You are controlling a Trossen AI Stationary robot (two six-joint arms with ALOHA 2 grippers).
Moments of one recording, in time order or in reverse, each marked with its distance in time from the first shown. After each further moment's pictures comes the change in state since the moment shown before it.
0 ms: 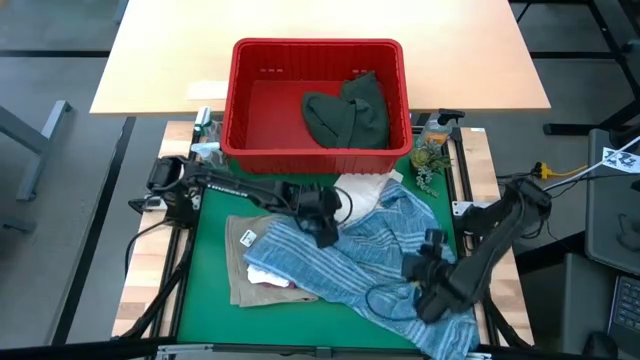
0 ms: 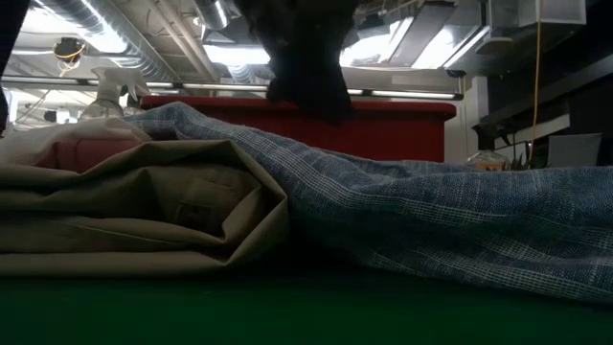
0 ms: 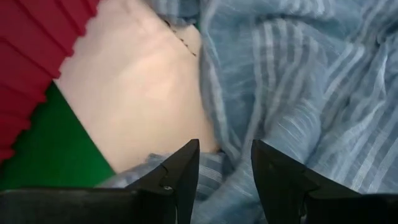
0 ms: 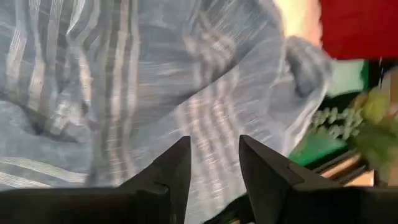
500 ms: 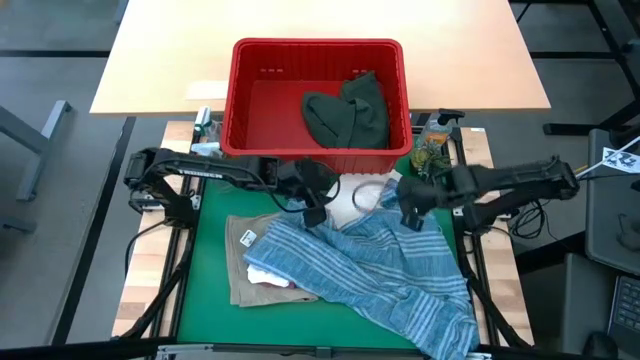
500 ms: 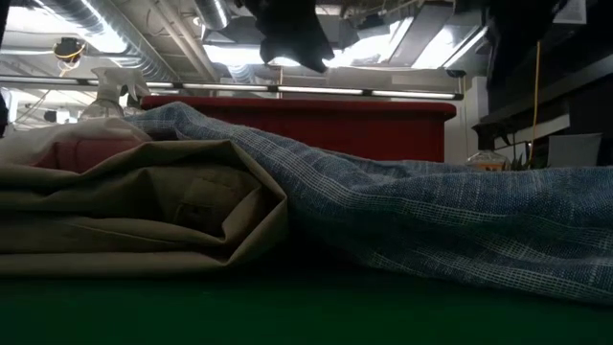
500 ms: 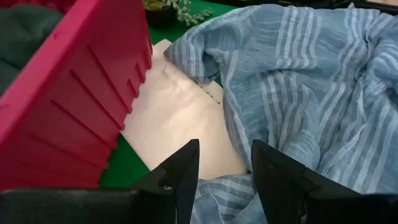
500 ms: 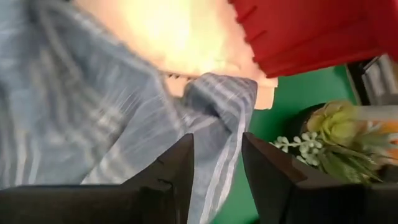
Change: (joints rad) left arm 0.082 -0.192 0.003 -0.041 0.007 0.189; right arm -0.657 -0.398 -0.225 0.253 -0.010 -0.488
